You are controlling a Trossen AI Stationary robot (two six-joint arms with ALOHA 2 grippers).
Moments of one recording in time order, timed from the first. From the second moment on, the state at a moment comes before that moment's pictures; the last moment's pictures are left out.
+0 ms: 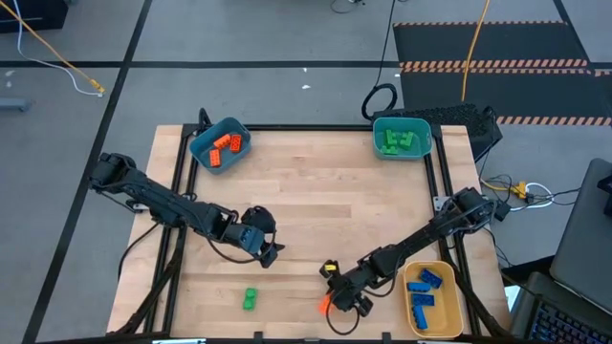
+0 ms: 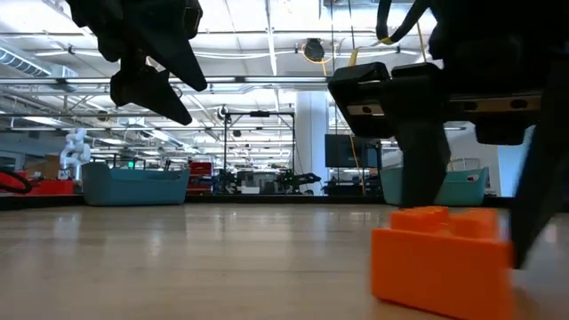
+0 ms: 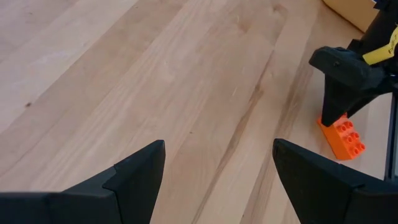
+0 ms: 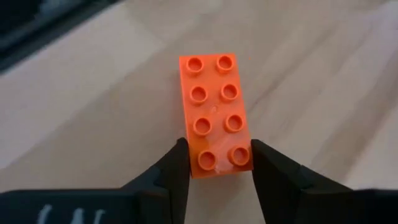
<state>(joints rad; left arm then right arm) -0.38 1.42 0.87 -0.32 -0.31 -0.87 0.53 1.91 1.06 -0.06 -0.06 -0.27</state>
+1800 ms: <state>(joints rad) -0.33 1.60 0.87 0.15 -0.62 0.08 0.23 1.67 0.97 -0.03 0.49 -0.21</state>
